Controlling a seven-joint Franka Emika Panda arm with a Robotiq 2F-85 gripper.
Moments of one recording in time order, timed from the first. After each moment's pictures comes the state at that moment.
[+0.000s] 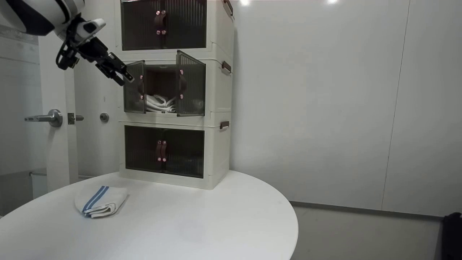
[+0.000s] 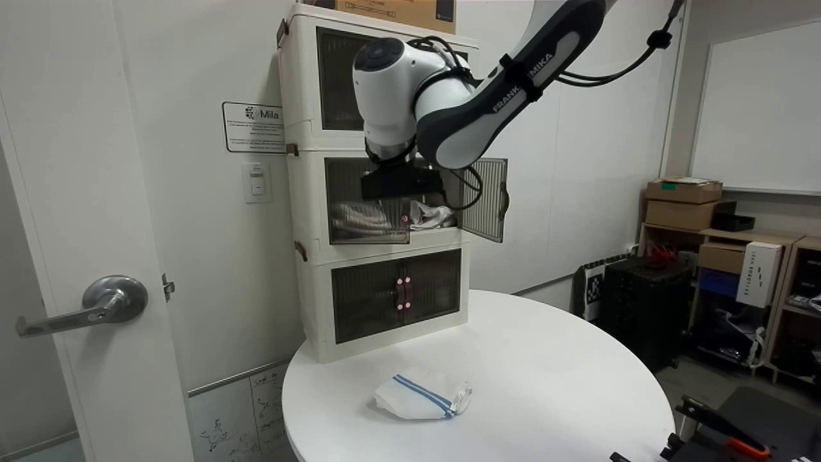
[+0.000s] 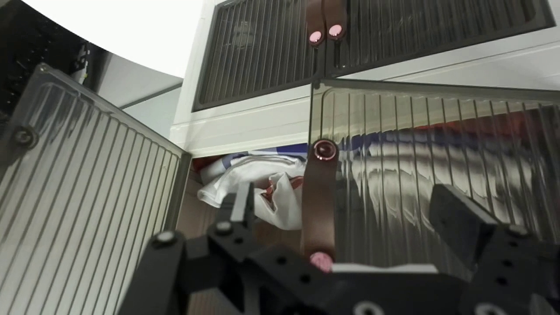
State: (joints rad) arm 0.22 0.21 0.13 -1.93 -1.12 2.36 1.61
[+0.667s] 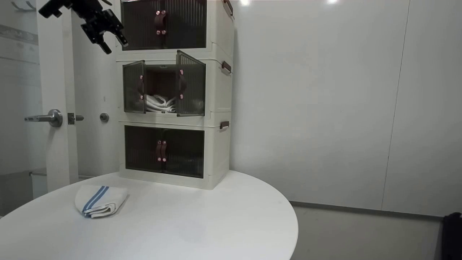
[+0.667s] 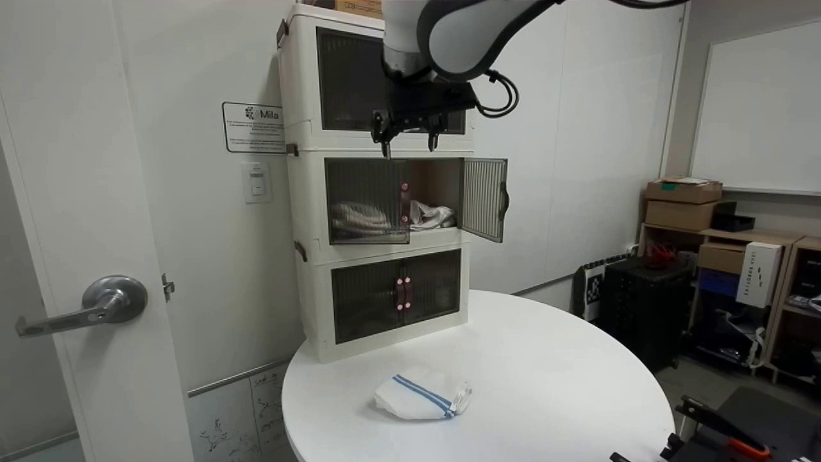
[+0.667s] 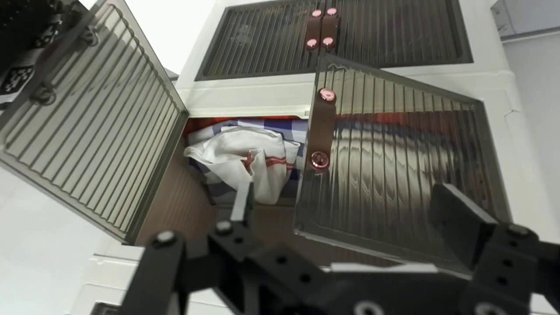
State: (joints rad) arm 0.20 -0.02 0.14 -1.95 -0.69 2.31 0.96
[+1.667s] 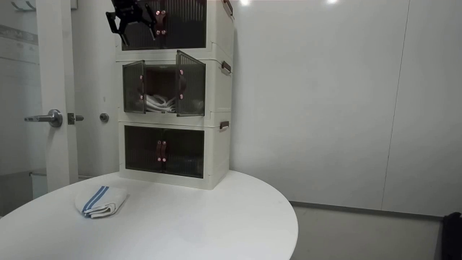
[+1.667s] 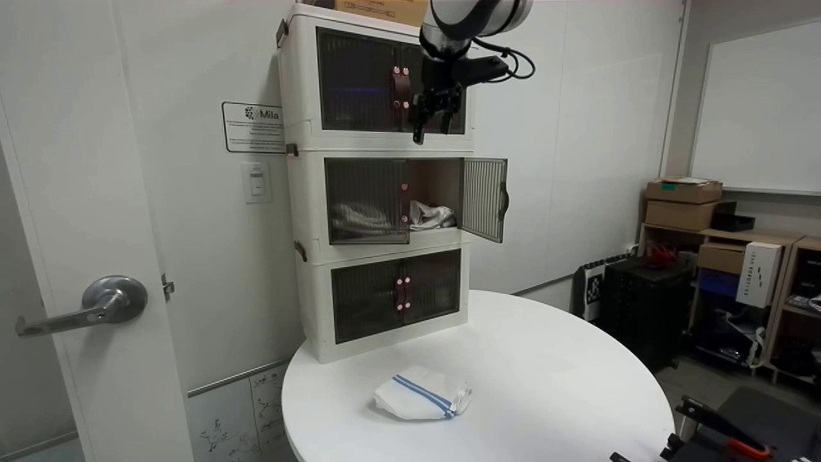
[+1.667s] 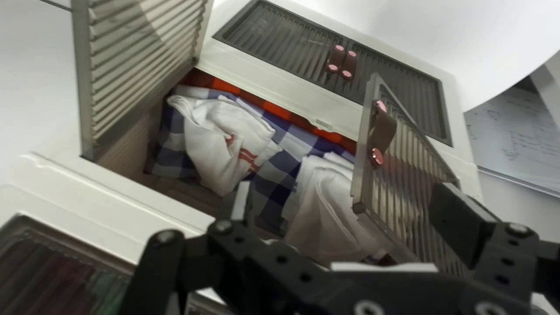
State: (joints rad) arm 0.08 0.03 0.07 -1.79 -0.30 2.26 -0.02
